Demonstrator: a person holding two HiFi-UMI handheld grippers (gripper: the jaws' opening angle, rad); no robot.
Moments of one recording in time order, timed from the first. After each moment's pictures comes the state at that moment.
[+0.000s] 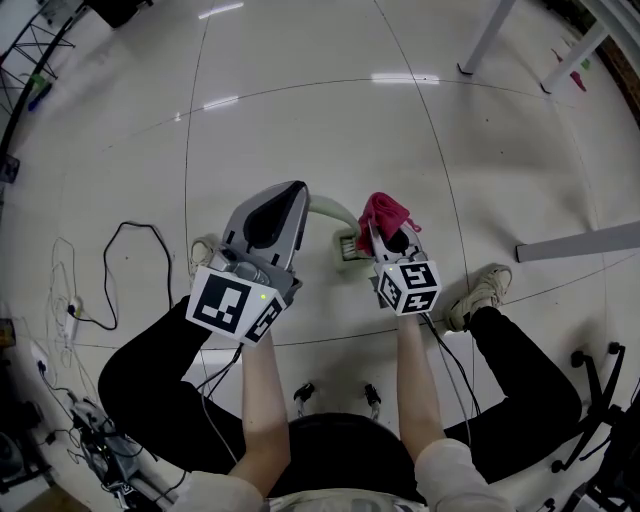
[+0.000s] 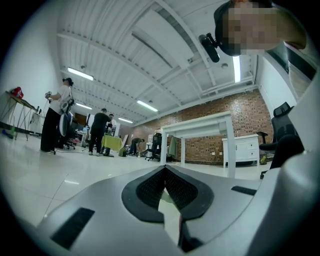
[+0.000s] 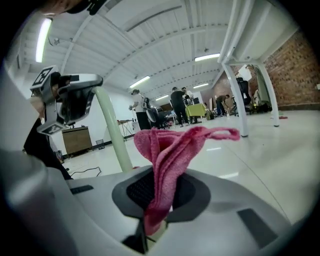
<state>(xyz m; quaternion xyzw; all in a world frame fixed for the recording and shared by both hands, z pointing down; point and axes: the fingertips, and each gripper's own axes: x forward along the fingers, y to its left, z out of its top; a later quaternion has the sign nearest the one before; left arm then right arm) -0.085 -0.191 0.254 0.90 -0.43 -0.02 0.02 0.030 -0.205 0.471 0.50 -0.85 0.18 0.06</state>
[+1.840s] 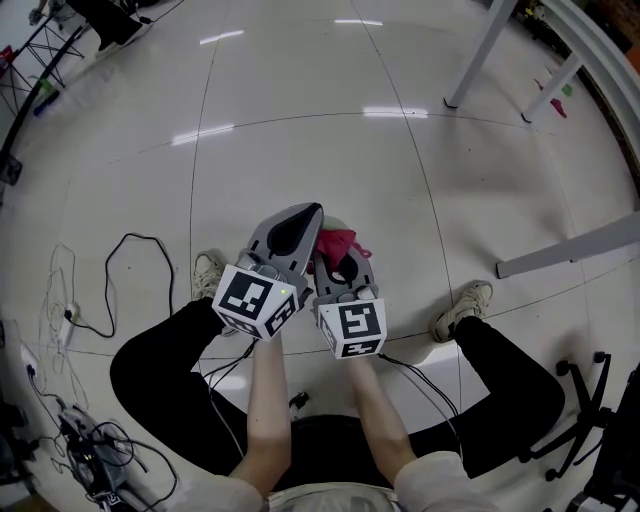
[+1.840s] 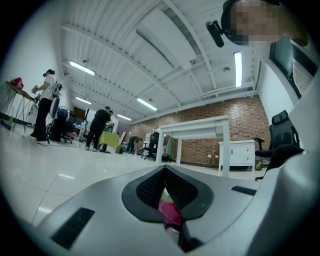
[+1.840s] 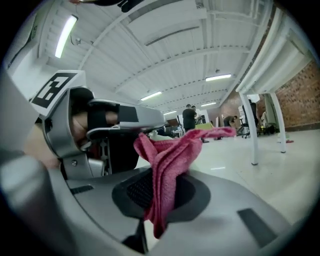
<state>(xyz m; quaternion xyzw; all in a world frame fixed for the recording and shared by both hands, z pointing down) -0.077 -0.175 0.252 0.91 -0.42 -0.02 0.05 -0.075 -0.153 0.331 0.50 -0.86 0.08 0.02</state>
